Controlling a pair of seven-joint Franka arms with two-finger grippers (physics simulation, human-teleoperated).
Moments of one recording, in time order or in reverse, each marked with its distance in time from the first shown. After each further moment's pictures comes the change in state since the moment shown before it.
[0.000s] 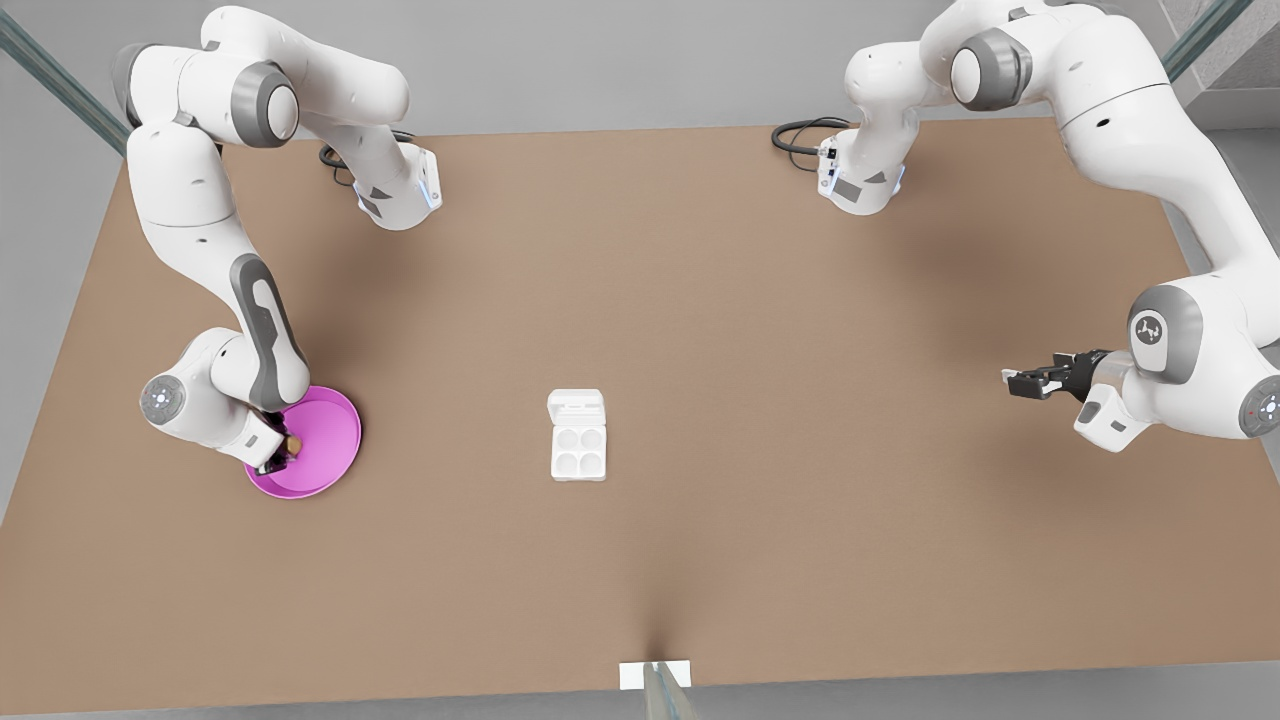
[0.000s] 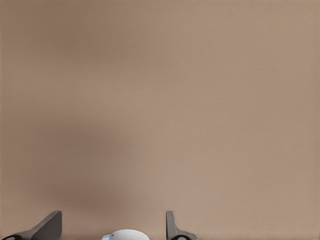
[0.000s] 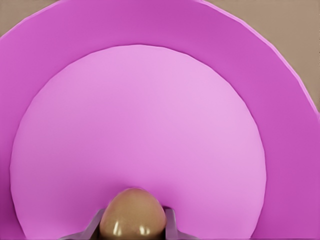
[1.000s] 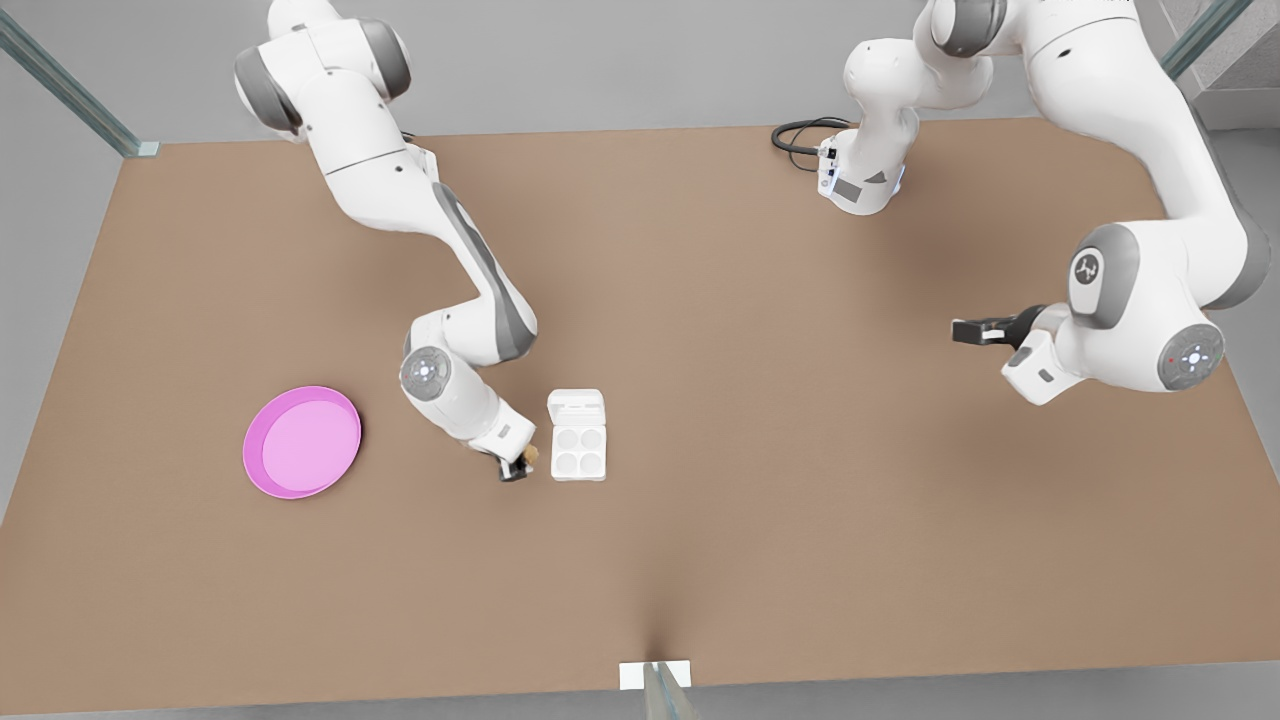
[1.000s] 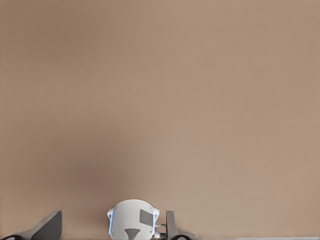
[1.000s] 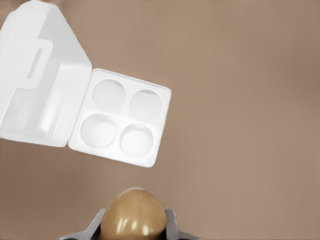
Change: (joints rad) left arm -0.185 -0.183 0.020 -0.165 0.004 -0.079 0.066; right arm 0.685 -0.011 0.008 0.281 0.186 -0.078 0.556
